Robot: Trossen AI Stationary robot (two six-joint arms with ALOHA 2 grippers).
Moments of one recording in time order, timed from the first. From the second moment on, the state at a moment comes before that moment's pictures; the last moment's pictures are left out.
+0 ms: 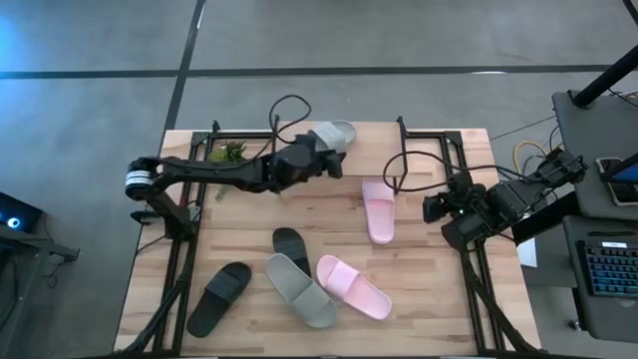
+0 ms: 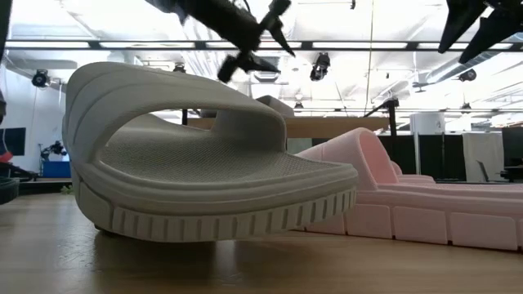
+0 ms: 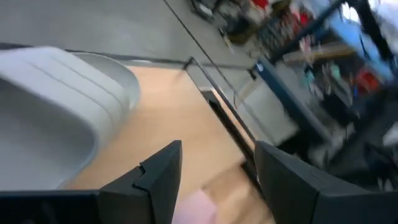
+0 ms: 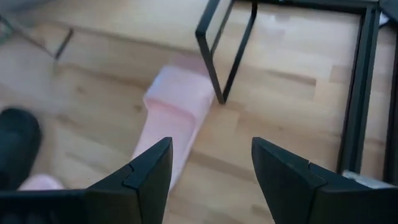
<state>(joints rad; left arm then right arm) 0.13 1.57 1.23 0.08 -0.45 -0.81 0.53 1.01 1.09 -1.56 0.68 1.77</state>
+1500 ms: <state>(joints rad) 0.64 1.38 1.23 -0.64 0.09 -0.25 -0.46 1.72 1.41 -0.48 -0.09 0.64</state>
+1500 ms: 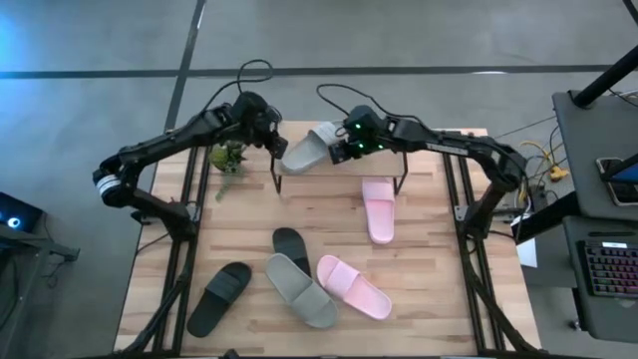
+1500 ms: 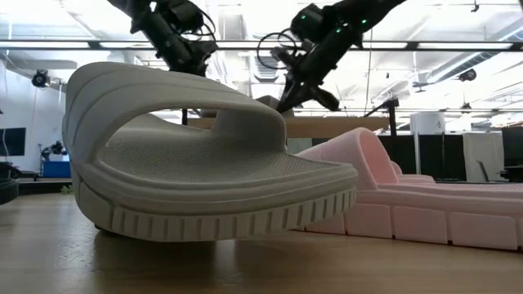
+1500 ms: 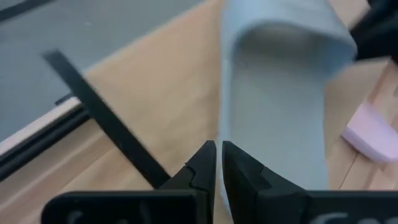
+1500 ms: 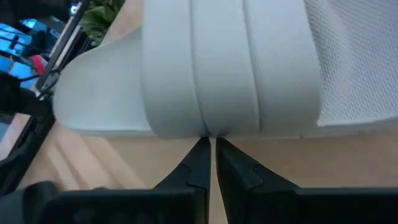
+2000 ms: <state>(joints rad) 0.62 1.52 1.23 -0.58 0.23 -0.22 -0.50 1.78 1.50 -0.55 0.03 0.58</state>
